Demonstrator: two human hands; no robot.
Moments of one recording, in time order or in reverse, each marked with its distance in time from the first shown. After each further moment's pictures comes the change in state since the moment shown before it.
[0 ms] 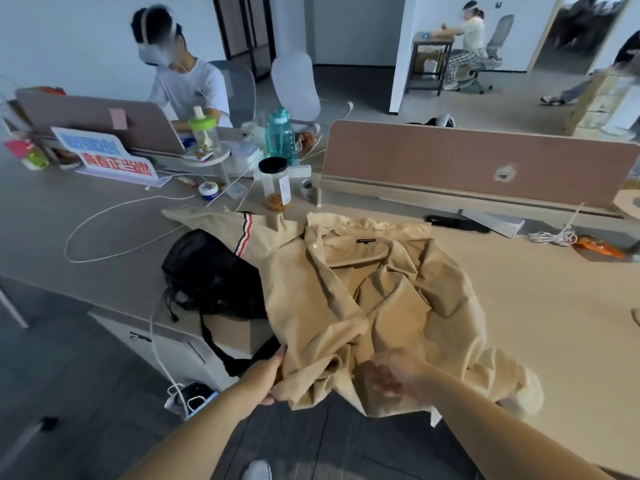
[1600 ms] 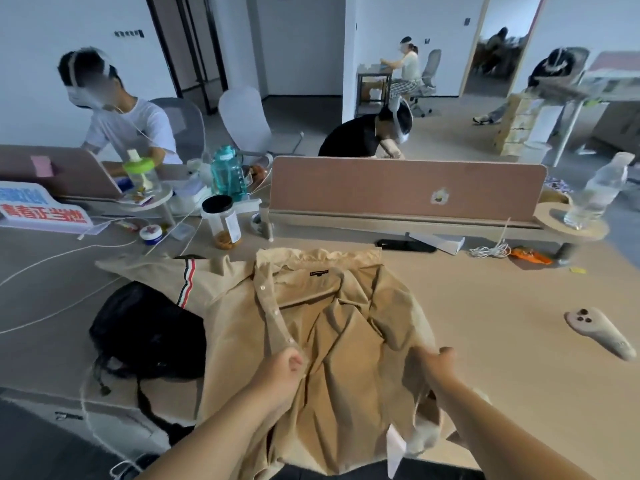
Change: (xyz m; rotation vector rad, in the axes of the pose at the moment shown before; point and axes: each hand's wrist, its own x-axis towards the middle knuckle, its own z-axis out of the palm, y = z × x) left_hand -0.010 0.118 0.091 0.625 0.078 0.519; right_hand 0.015 0.001 -0.131 0.172 0.756 0.006
